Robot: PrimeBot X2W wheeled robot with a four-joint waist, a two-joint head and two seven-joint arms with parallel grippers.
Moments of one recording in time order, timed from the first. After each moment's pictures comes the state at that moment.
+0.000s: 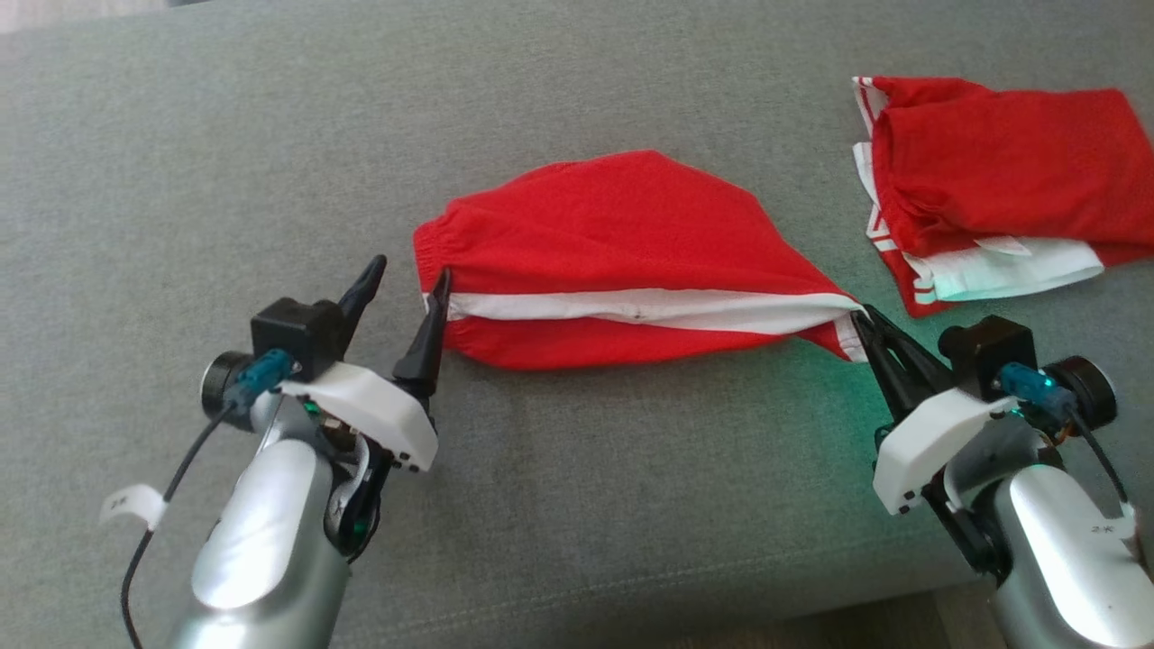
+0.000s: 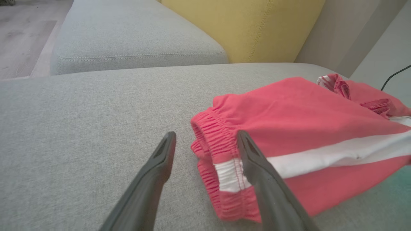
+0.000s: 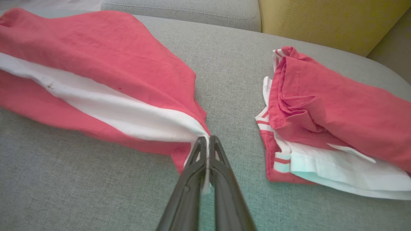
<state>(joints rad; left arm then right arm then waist) -0.38 0.08 -0.29 0.48 -0.23 -0.12 -0.18 -0.22 -0.26 0.25 0.23 0.16 0.13 0.14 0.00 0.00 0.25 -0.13</state>
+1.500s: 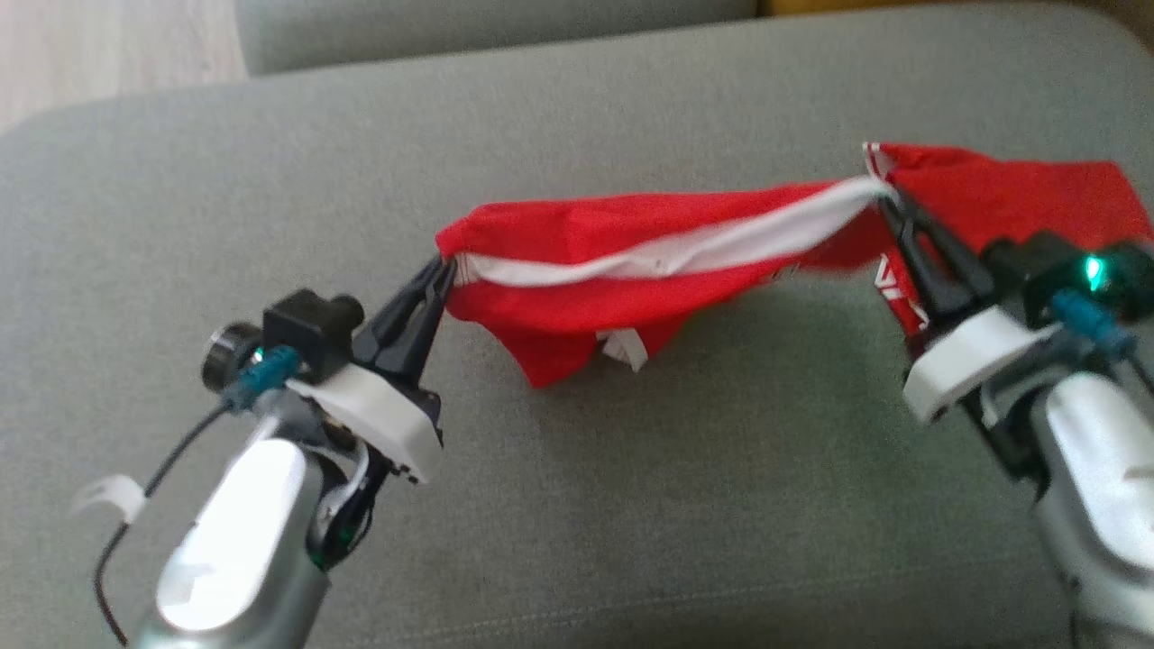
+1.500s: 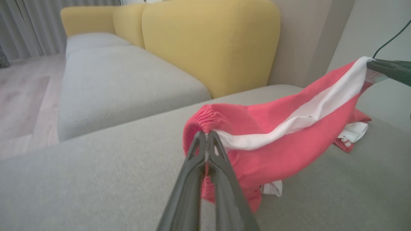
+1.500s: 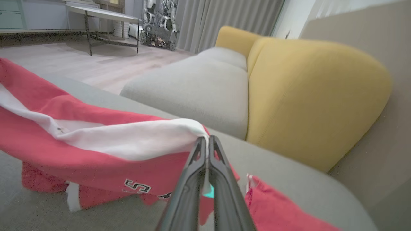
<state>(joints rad) -0.35 0.20 -0.44 0.26 -0.31 -0.12 -0.09 -0.36 -0.34 0.29 0.21 0.15 0.13 0.03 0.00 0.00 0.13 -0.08</state>
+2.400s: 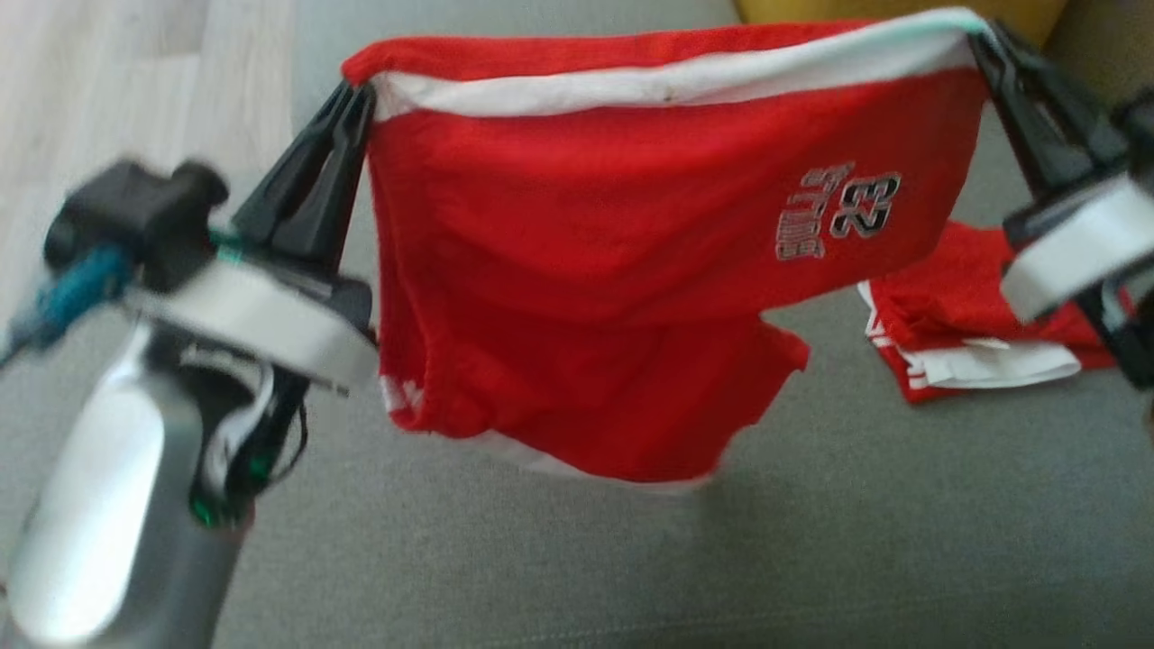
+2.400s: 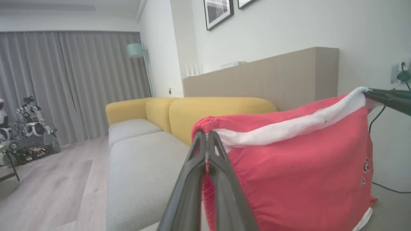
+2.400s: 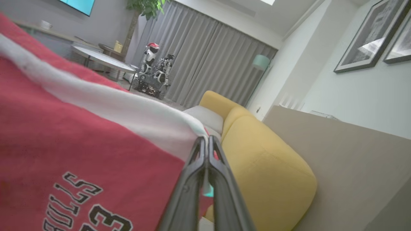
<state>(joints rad) -0.40 0.29 -0.31 -0.26 -0.38 0.00 0.20 -0.50 -0.52 0.27 -0.15 0.22 0.13 0.29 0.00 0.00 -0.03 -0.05</state>
